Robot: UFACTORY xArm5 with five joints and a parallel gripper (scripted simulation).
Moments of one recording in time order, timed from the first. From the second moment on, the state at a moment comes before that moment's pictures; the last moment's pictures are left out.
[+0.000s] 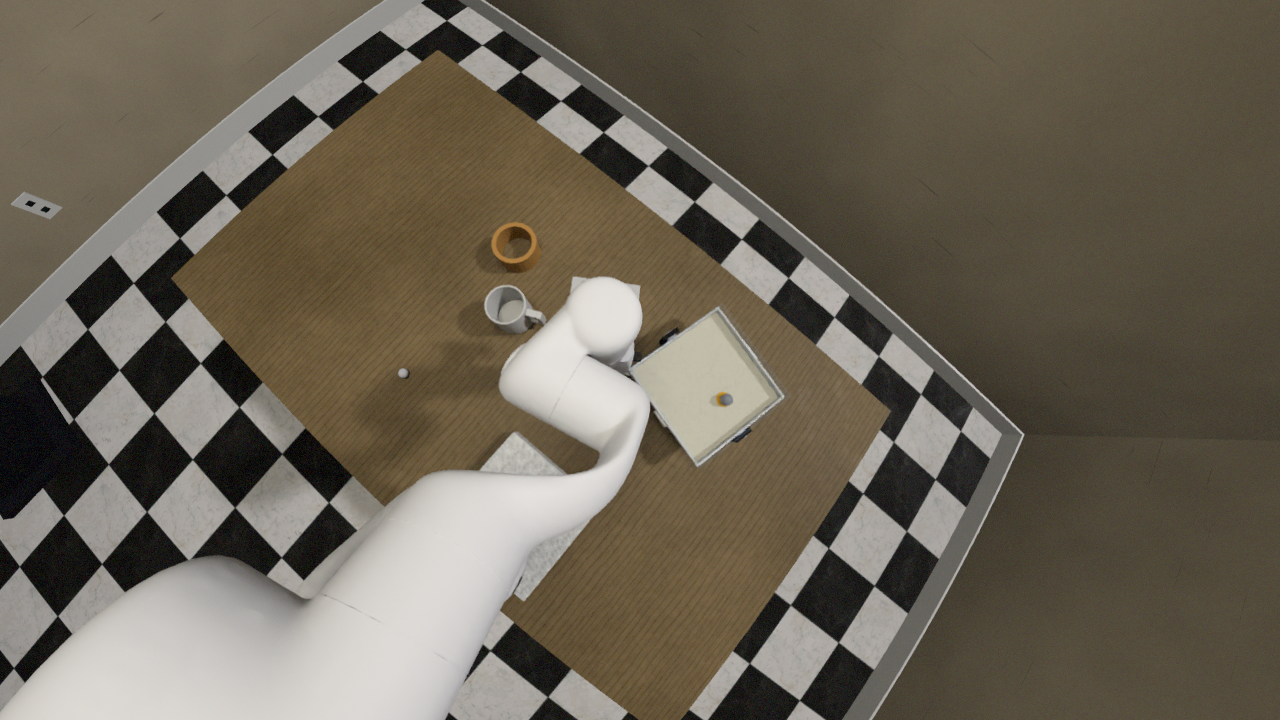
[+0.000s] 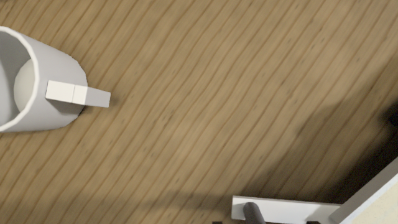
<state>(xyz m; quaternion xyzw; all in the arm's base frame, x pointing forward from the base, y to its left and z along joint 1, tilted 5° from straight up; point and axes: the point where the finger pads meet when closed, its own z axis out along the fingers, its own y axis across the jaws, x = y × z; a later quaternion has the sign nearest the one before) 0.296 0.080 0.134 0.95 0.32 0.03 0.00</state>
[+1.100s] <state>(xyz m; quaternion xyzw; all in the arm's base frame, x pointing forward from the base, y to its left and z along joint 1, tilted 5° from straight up) 0.298 0.081 0.136 0.95 0.32 0.03 0.00</state>
